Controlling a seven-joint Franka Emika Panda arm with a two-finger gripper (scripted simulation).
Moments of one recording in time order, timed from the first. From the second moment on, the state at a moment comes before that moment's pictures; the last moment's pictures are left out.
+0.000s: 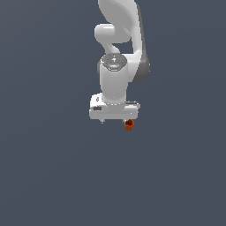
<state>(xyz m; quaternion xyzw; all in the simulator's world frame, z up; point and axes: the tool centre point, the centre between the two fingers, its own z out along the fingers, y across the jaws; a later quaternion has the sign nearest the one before) 0.004 0.003 0.167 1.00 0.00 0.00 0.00</state>
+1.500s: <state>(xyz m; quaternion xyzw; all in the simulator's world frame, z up) 0.002 0.009 0.150 1.00 -0.09 0.01 0.00</state>
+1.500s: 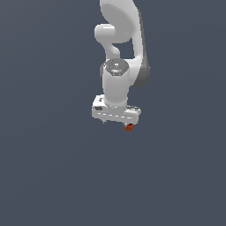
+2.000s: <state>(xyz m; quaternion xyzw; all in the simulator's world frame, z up) -0.018 0.042 0.126 0.98 -0.19 0.01 0.00</state>
